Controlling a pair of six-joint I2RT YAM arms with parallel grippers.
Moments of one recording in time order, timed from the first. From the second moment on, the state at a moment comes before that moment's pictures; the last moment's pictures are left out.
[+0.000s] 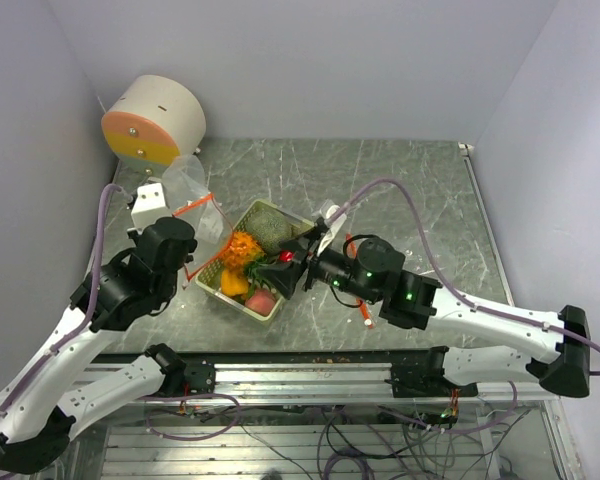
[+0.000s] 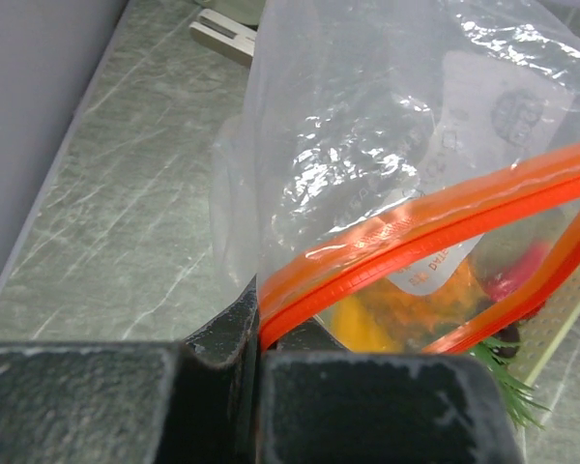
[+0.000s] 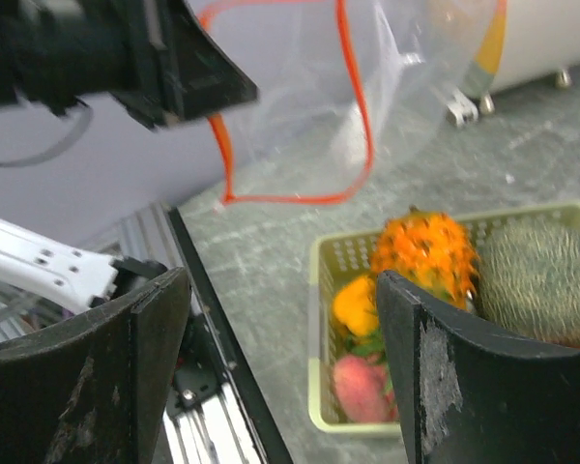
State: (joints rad) left arm -0.71 0.79 1.13 -0.95 -0.82 -0.56; right arm 1.17 1.11 0.94 0.20 0.07 0.26
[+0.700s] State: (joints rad) left arm -0.71 0.83 1.14 -1.03 -0.92 -0.62; right arm 1.16 1.48 0.95 0.10 0.24 0.24
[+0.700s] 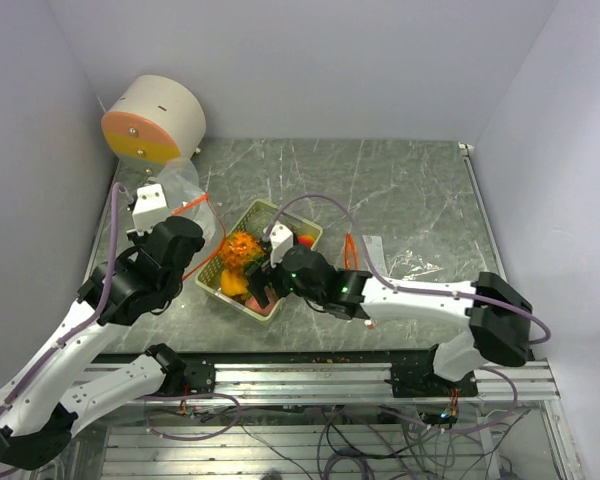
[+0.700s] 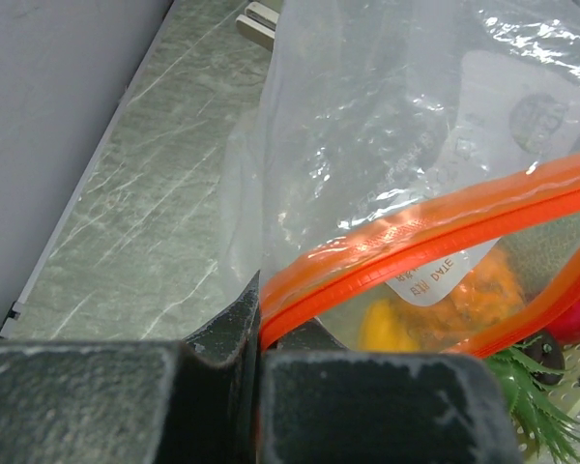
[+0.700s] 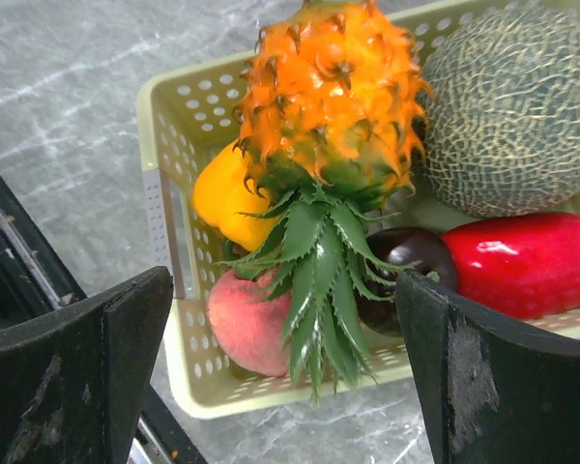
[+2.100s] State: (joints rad) left arm -0.71 0.71 1.08 -0.99 -0.86 -0.58; right arm 1.14 1.29 0.88 0.14 0.23 0.20
